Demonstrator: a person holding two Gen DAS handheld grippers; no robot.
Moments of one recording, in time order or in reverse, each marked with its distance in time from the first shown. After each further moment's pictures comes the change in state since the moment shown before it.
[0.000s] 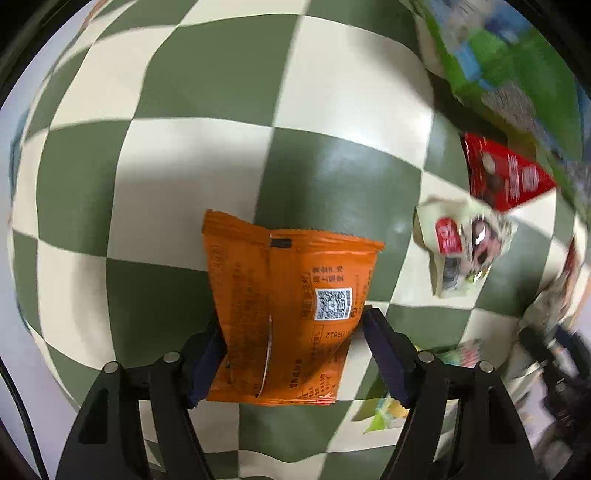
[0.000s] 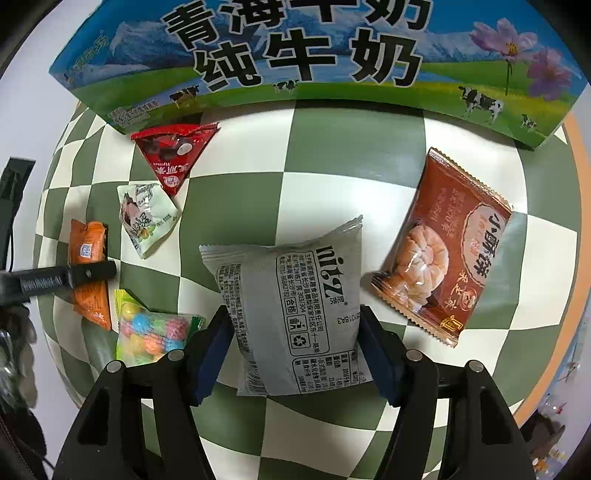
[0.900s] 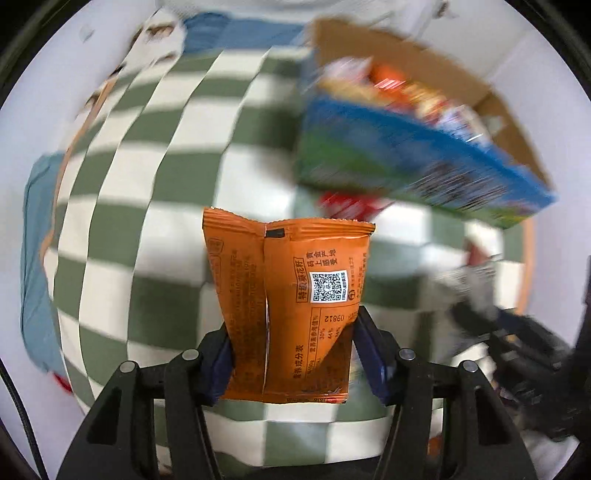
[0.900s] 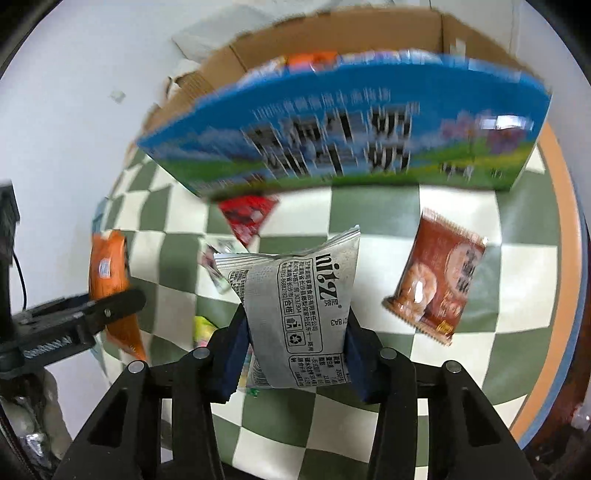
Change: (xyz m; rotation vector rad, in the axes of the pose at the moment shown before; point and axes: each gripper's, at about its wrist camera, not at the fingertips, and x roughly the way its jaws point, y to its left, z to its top) left arm -0.129 -0.099 -0.088 0.058 -0.288 -0.095; right arm -0.094 -0.030 -0.002 0.013 -0.192 0.160
